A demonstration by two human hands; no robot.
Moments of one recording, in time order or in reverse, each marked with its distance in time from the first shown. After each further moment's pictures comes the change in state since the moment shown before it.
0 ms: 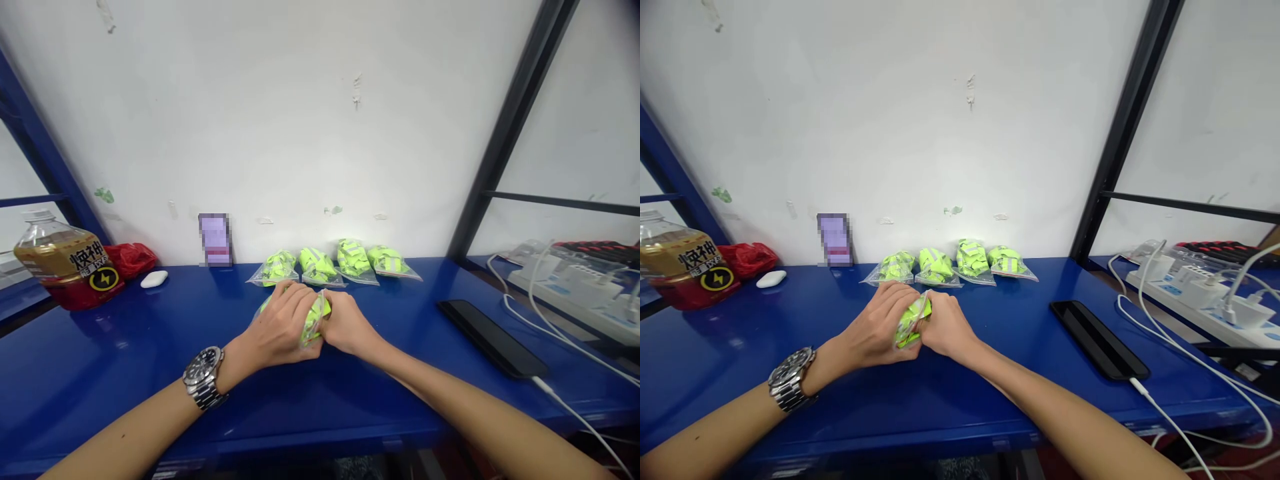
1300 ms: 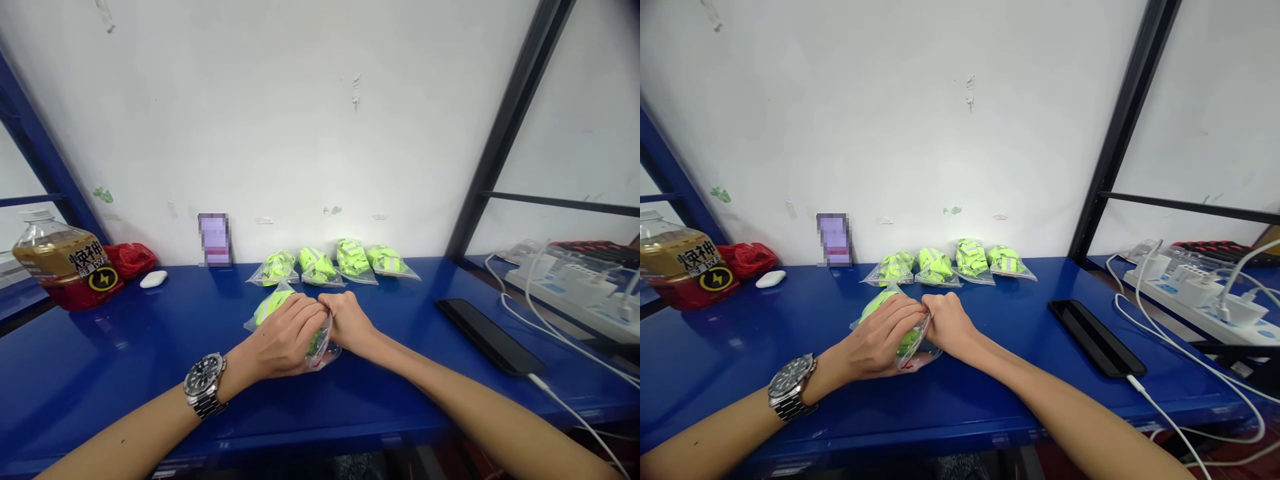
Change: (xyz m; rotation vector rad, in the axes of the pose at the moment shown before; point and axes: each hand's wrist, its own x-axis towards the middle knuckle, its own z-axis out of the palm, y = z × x) left_hand -0.003 0.009 -0.005 -0.041 0.007 0.146; right_hand 0.001 0.005 -0.005 -0.269 0.035 -0.239
